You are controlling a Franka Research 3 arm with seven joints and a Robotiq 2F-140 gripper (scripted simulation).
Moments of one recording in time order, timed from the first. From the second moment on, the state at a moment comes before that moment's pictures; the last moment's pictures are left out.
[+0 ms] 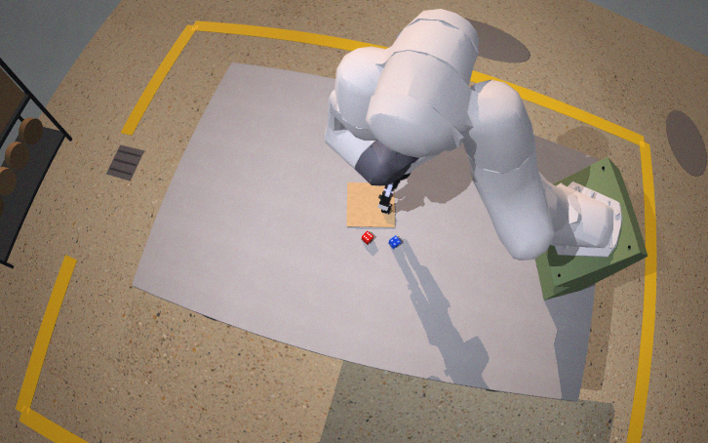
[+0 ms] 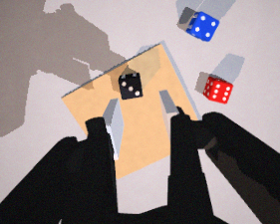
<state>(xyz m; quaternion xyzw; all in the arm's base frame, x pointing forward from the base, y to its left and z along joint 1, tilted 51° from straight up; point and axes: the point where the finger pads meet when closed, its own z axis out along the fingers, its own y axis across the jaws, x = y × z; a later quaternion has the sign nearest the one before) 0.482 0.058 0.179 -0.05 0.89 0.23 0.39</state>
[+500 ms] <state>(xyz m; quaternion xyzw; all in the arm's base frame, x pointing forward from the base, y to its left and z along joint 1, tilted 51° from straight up) 0.466 0.047 0.186 -0.05 0.90 0.21 0.39</state>
